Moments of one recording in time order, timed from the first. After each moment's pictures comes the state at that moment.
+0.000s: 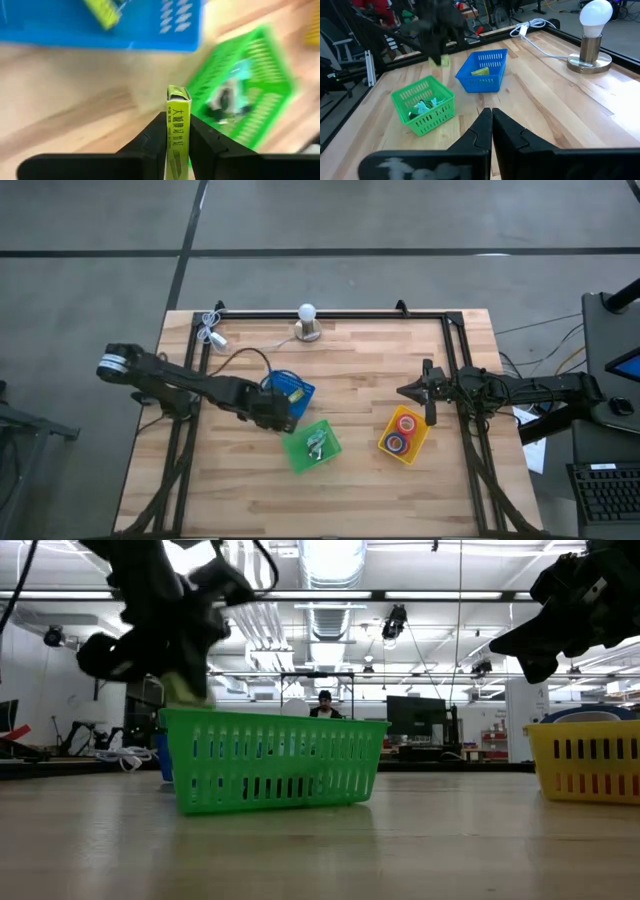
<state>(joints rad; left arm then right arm) -0.17 1.40 0.91 -0.57 0.00 -1.40 0.00 0.35 0.14 0.00 0.08 0.28</state>
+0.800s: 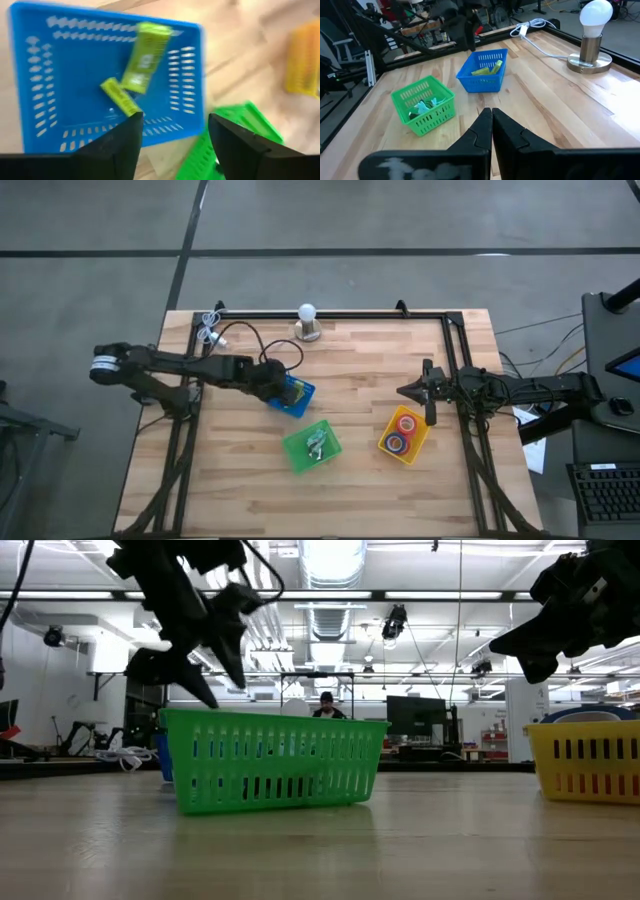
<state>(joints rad) 0.05 1.32 0.88 -0.53 -0.04 -1.13 0.00 0.35 0.14 0.00 0.08 0.28</state>
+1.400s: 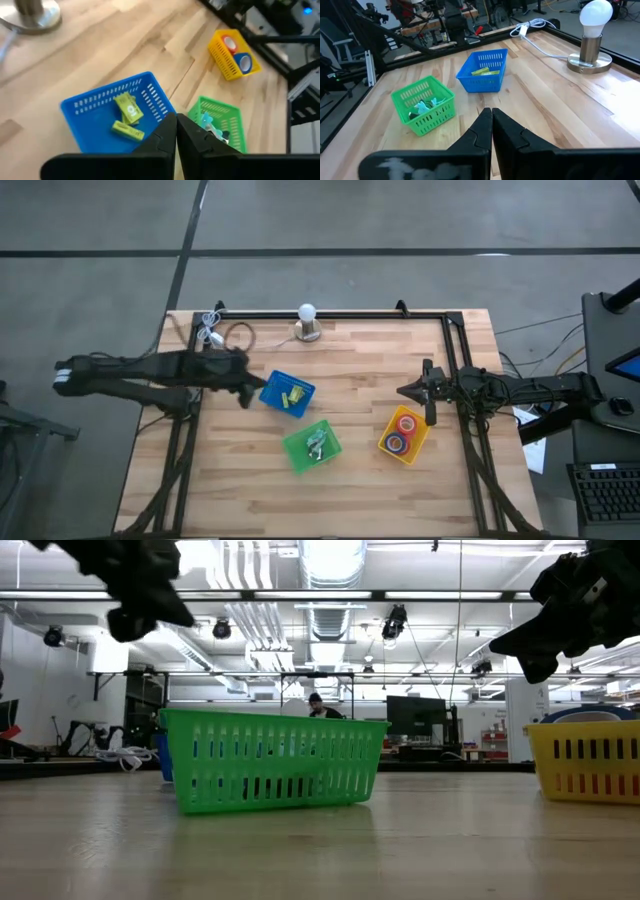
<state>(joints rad) 0.04 0.79 0.73 -0.52 -0.11 -0.66 0.00 0.35 0.14 0.00 0.08 0.28</state>
